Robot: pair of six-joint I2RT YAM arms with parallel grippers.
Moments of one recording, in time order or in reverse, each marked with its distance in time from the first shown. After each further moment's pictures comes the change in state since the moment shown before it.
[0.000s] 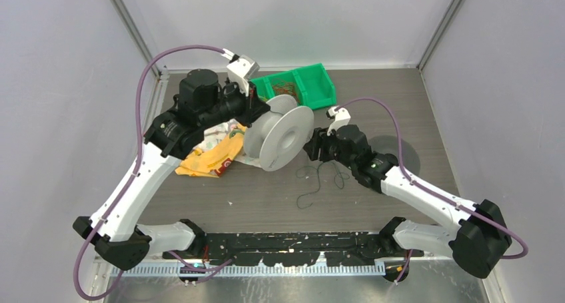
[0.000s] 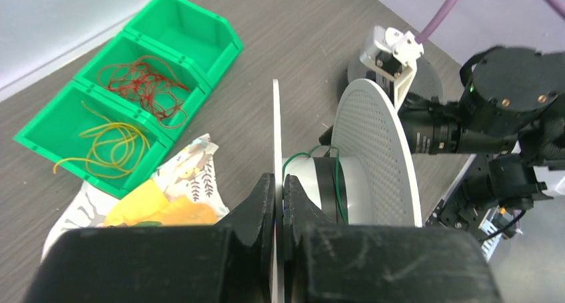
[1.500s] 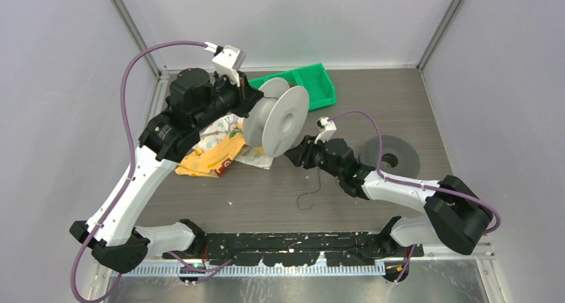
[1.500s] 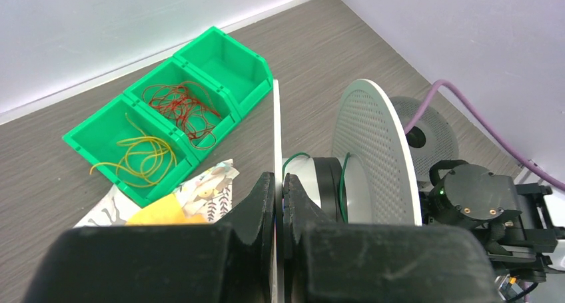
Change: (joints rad) left arm 0.001 -0.029 0.009 0.090 -0.163 -0.086; right arm 0.086 0.184 -0.183 0.548 -0.079 0.254
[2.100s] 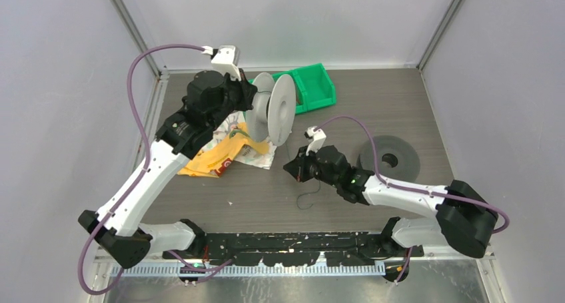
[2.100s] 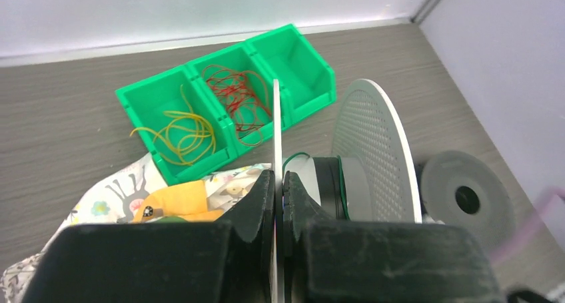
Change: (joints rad) left arm 0.001 0.024 -0.094 0.100 -0.261 -0.130; right arm 0.101 -0.026 0.016 -0.157 0.018 -0.068
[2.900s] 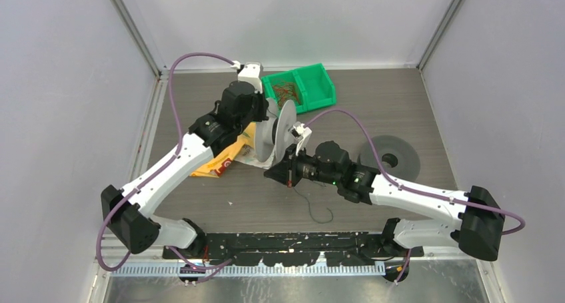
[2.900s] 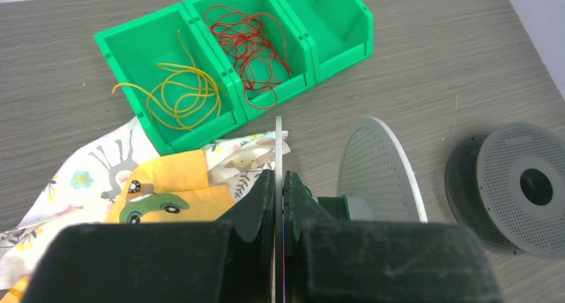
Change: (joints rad) left arm -0.054 0.145 -0.145 0.109 -0.130 -0.025; right arm 0.153 -0.099 0.198 -0.135 -0.201 0.004
